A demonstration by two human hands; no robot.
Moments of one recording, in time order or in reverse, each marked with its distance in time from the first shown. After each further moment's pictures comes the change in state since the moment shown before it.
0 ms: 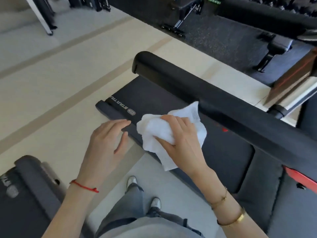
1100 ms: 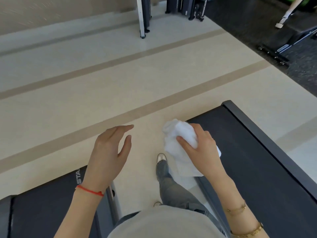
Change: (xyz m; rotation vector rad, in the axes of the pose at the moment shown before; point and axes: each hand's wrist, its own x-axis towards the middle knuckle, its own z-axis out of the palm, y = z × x) left_hand 0.129 -0.420 -0.219 0.107 0.172 -0.514; right_hand 0.377 -0.231 0.324 0.273 -0.282 0.007
